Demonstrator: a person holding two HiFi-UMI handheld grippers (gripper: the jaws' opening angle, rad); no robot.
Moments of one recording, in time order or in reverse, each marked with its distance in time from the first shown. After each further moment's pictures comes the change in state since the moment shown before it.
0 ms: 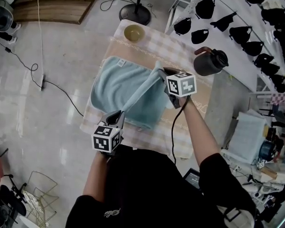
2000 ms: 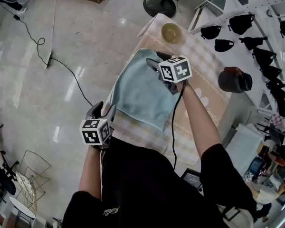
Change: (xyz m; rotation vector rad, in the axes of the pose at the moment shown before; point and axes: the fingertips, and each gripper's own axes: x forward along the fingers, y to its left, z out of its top) left arm -0.046 0.192 -0.014 -0.273 -0.026 0.243; right arm 0.181 0.120 0.070 -0.188 0.119 0.226
